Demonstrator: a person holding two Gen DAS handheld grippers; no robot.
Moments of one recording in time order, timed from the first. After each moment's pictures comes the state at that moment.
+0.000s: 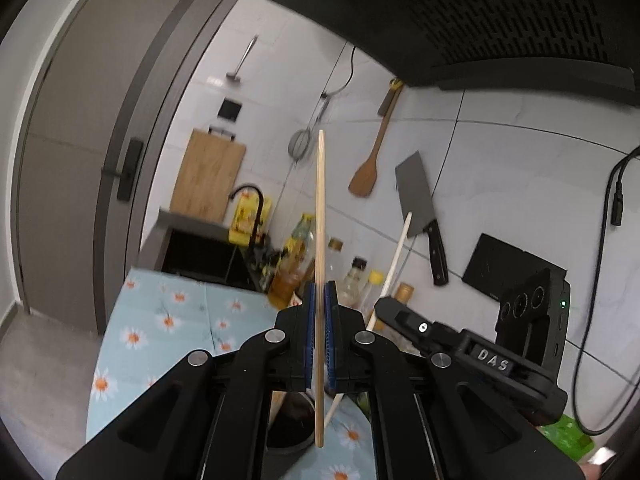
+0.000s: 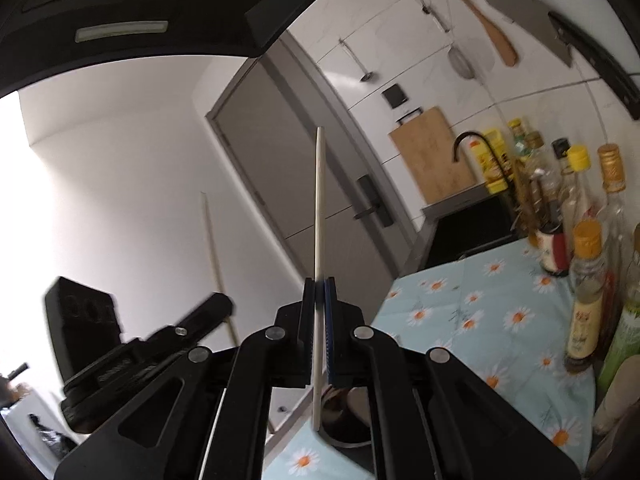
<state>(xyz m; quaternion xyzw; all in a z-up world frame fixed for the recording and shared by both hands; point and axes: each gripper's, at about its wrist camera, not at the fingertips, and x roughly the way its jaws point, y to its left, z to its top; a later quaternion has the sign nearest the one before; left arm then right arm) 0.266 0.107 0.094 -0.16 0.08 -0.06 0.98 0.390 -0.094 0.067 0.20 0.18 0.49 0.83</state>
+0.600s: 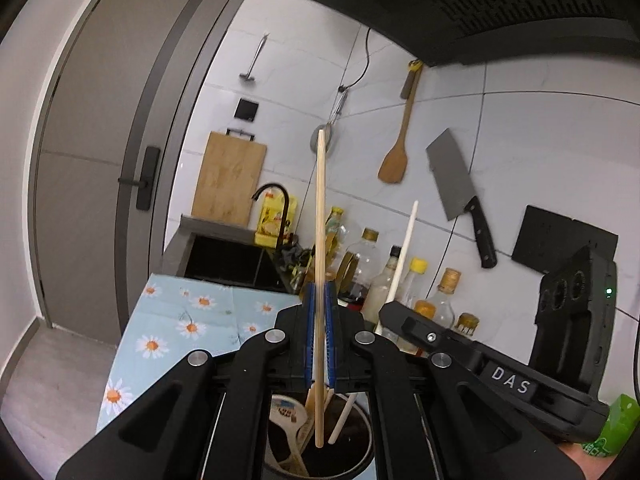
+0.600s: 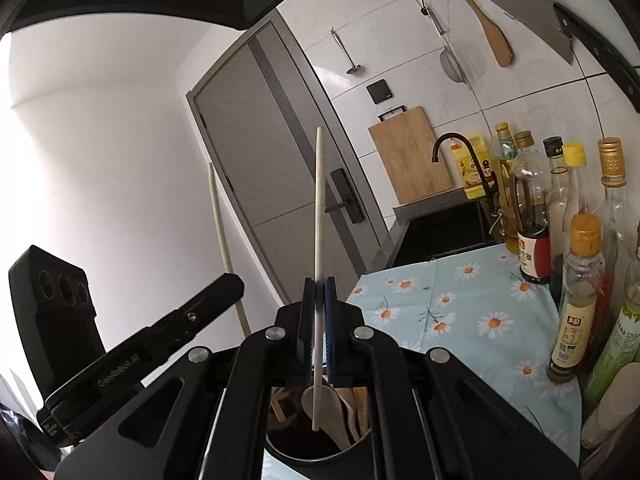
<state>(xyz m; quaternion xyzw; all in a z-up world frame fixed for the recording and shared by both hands) 0.304 0.109 0.053 -0.14 0.10 -0.02 0.99 0.399 -0.060 0.026 0.14 0.19 0.46 0.86</state>
